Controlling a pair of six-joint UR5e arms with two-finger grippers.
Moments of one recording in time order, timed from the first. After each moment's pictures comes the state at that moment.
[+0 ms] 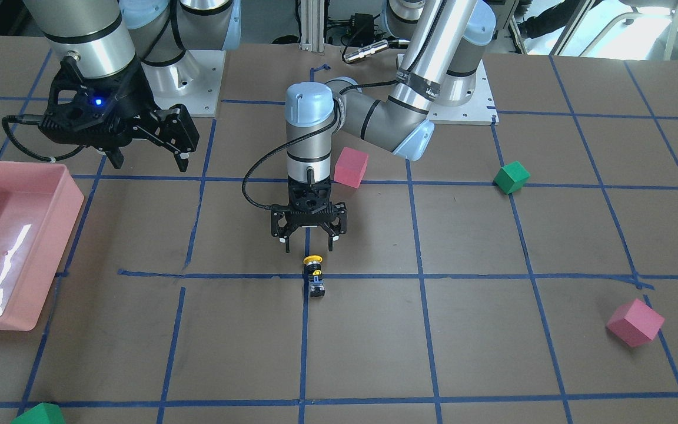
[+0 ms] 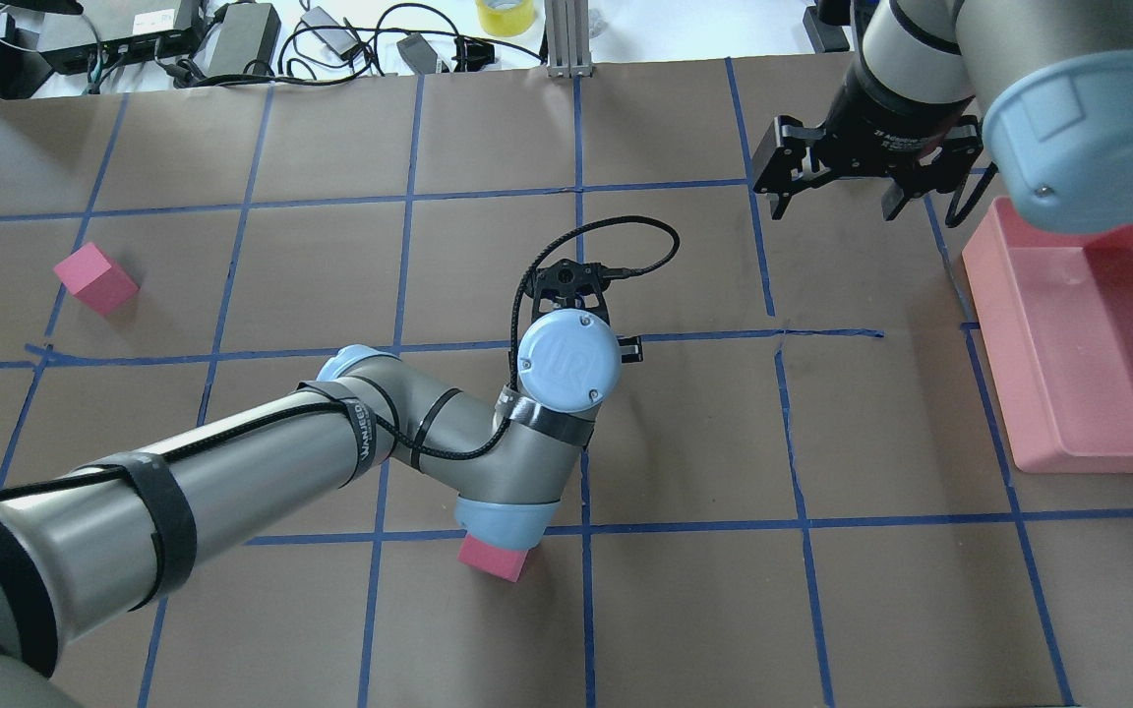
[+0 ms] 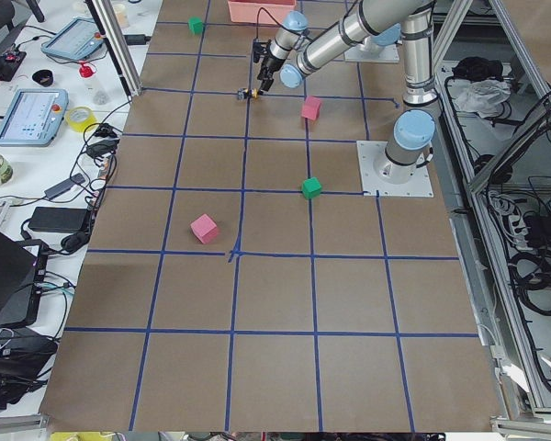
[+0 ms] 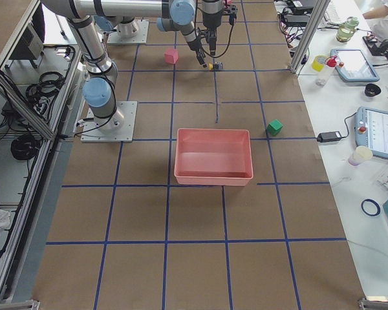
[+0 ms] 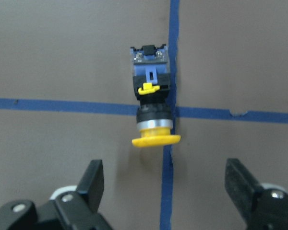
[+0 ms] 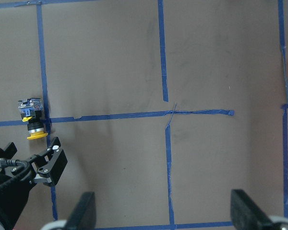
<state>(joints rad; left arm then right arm) -2.08 -2.04 -1.99 -0.29 1.79 -0.54 1.61 -1.58 1.63 -1.73 -1.56 0.09</state>
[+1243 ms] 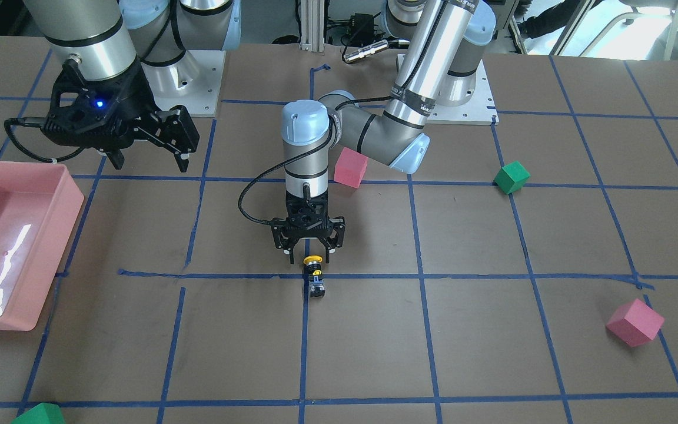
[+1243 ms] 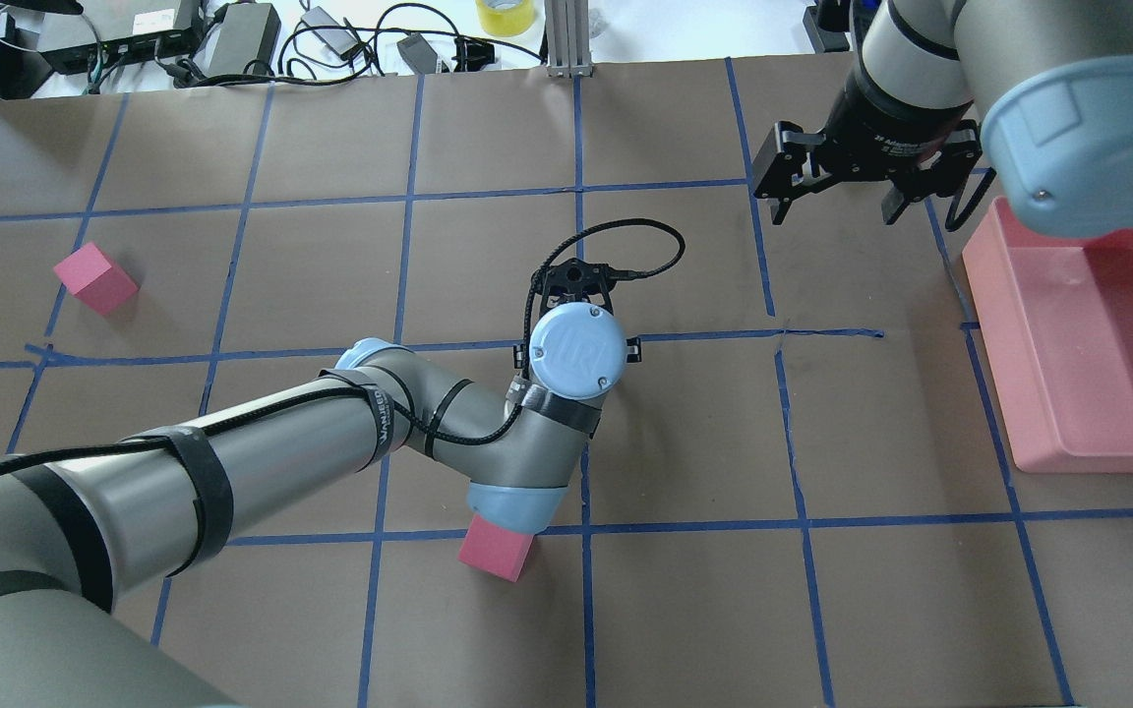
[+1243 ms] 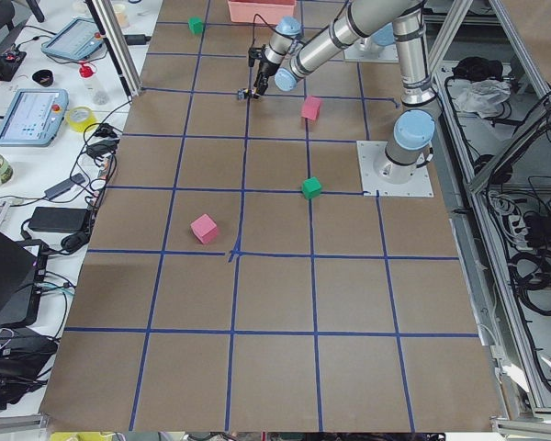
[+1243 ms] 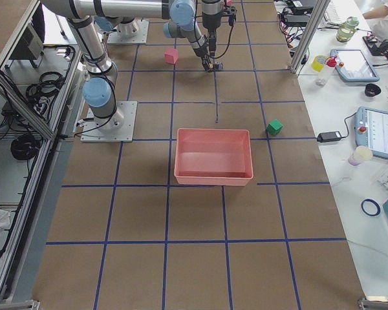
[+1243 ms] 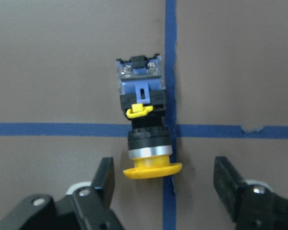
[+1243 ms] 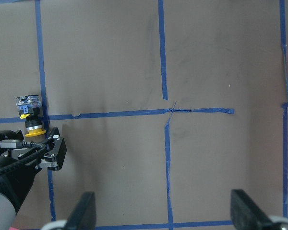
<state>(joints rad) -2.07 -2.09 -1.96 -0.30 1.80 -0.48 1.61 -1.58 1.64 -1.73 -1.56 0.08</state>
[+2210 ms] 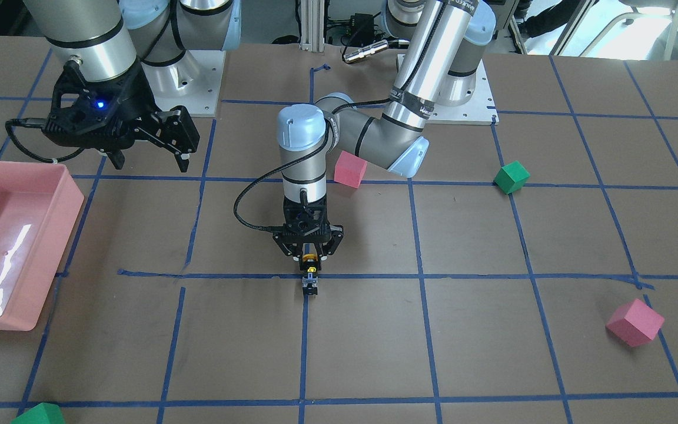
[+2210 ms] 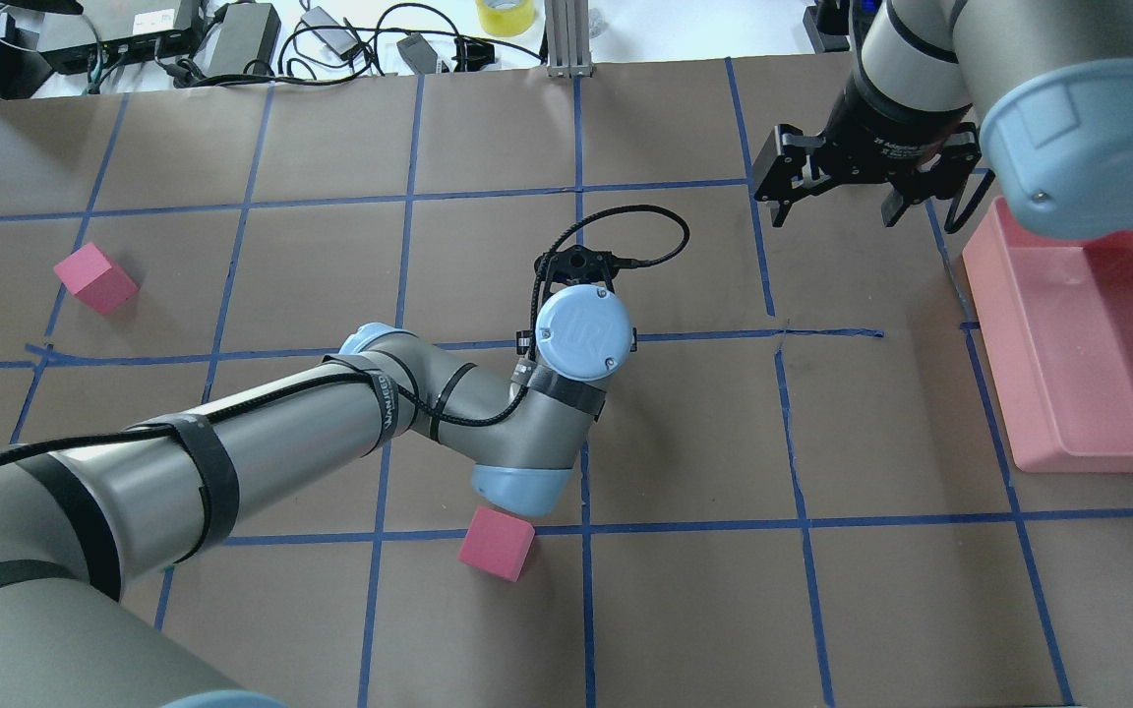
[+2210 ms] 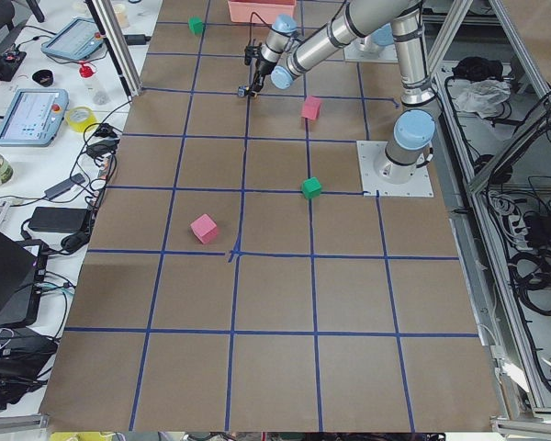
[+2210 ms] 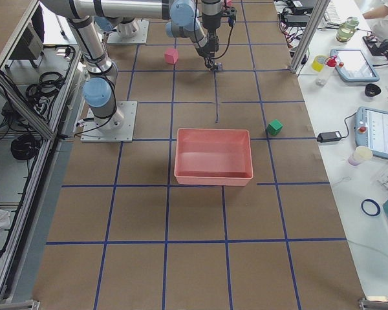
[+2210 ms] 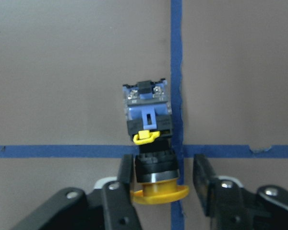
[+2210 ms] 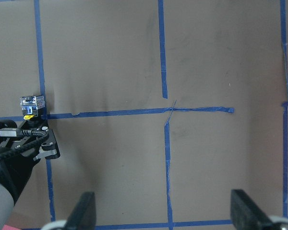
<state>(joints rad) -2.07 -2.10 -1.92 -0.37 1.81 -0.45 1.61 -1.58 1.64 -1.73 -1.56 0.08</state>
